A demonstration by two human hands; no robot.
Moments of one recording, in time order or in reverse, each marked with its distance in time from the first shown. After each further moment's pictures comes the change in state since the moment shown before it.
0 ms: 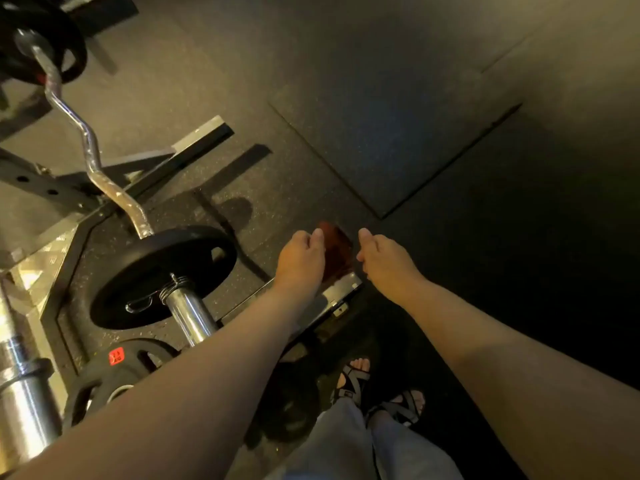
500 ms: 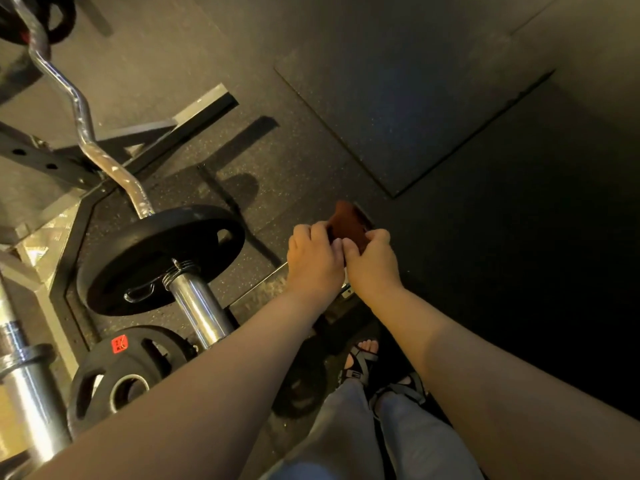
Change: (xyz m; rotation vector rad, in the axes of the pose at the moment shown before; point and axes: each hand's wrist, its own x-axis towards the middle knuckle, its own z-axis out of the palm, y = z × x) left_hand 0.013 -0.040 0.008 0.481 0.042 0.235; right_hand 0.017 0.002 0.069 0.258 0.196 0.135
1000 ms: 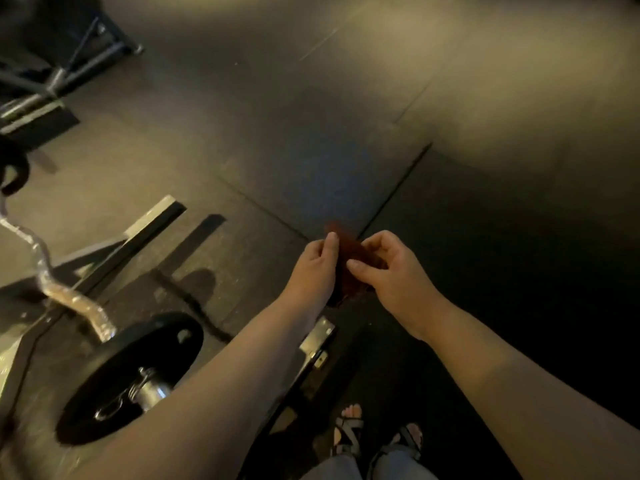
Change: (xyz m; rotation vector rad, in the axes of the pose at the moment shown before) left_hand -0.037 0.164 -0.079 -0.773 -0.421 -0.051; right_hand -0.084 -0.064 -0.170 0.239 -0.070 -0.328
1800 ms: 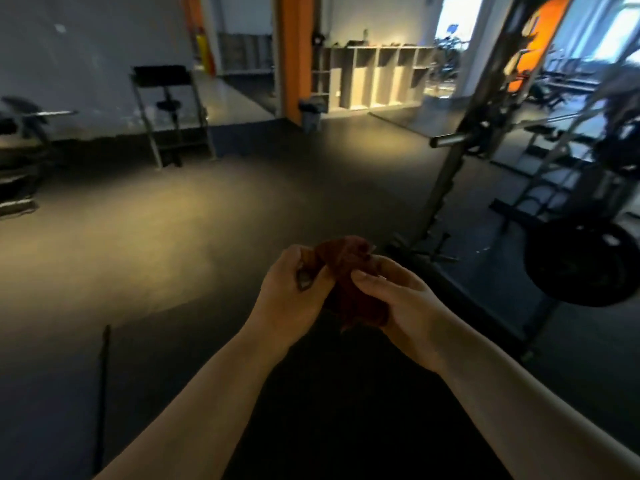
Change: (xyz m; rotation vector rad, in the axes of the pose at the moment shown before) left_hand -0.328 0.068 0.402 0.483 -1.065 0.834; right_hand -0.478 -0.011 -0.265 0.627 1.086 -0.293
